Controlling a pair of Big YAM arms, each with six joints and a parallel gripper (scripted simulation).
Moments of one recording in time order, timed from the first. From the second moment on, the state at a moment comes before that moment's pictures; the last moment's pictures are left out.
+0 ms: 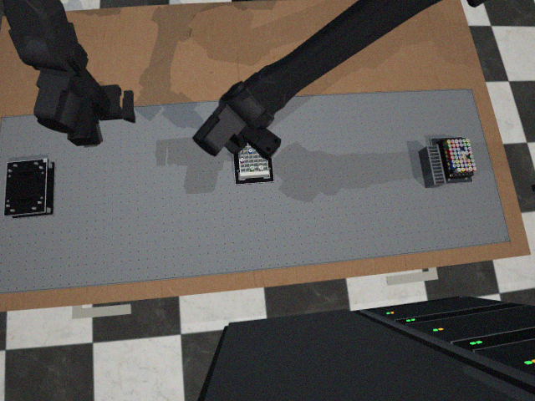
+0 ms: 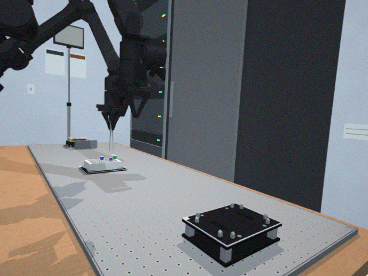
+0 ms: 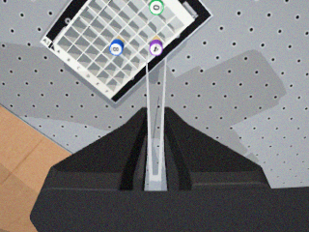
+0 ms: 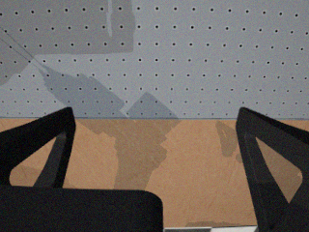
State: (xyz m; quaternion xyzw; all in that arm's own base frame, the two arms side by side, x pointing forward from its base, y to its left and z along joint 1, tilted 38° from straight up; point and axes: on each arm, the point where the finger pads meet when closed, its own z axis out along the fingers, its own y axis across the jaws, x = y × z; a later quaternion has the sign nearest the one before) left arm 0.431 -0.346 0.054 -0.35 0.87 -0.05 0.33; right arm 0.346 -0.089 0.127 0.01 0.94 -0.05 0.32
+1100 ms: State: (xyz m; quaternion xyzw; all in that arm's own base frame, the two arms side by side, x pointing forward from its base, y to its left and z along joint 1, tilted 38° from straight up) left arm 0.431 -0.346 0.054 -0.35 0.87 -0.05 0.33; right arm 0.346 -0.089 0.127 0.01 0.94 -0.05 0.32
